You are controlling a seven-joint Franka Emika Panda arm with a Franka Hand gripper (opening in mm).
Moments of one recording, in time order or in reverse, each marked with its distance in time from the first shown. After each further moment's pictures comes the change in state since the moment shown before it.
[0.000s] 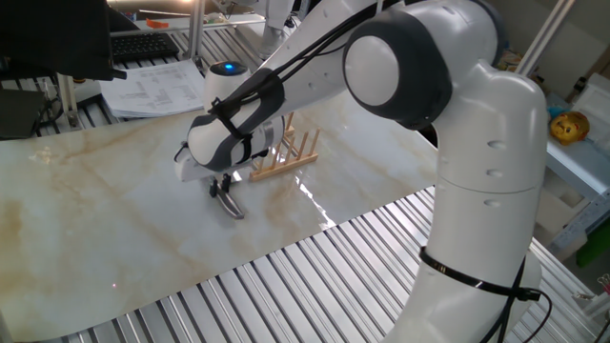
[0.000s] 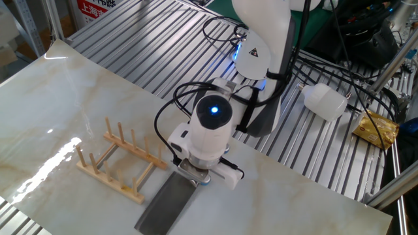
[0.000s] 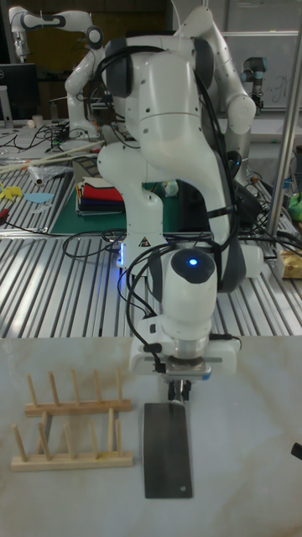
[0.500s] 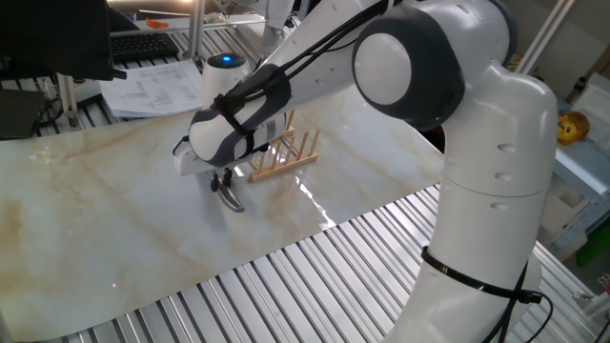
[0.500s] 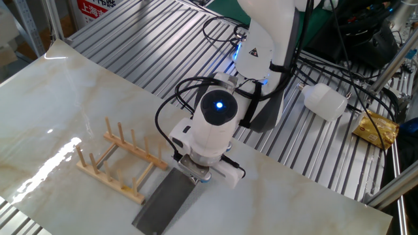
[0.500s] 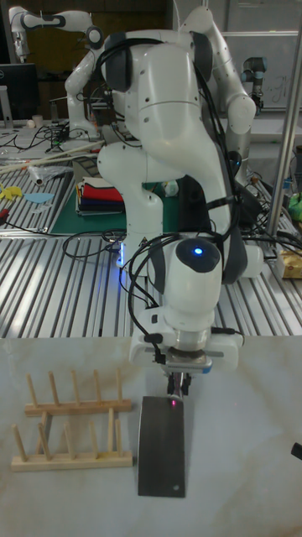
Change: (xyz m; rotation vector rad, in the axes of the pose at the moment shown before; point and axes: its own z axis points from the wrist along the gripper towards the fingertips) arm 0.000 -0.001 -0.015 0.019 -0.007 0.039
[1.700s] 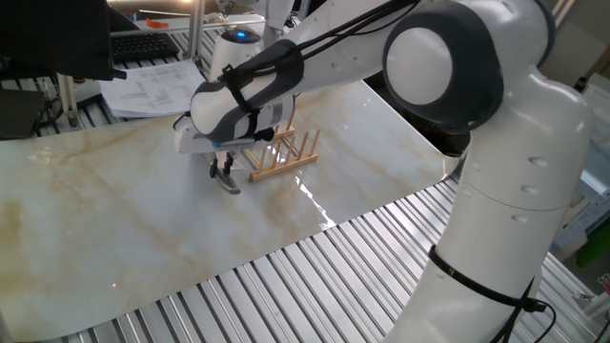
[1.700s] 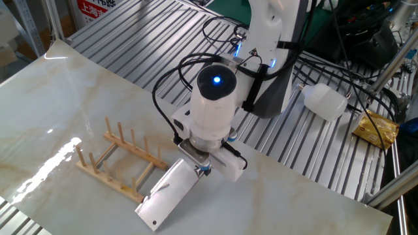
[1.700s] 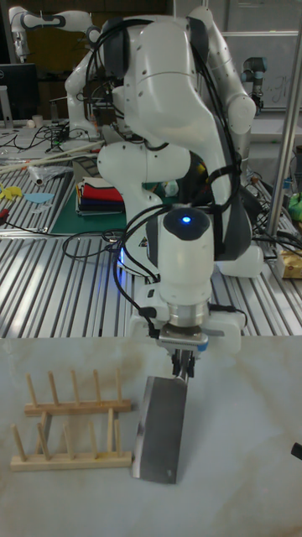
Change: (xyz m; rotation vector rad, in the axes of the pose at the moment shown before) arm 0.006 0.003 -0.051 -0.099 0.001 0.165
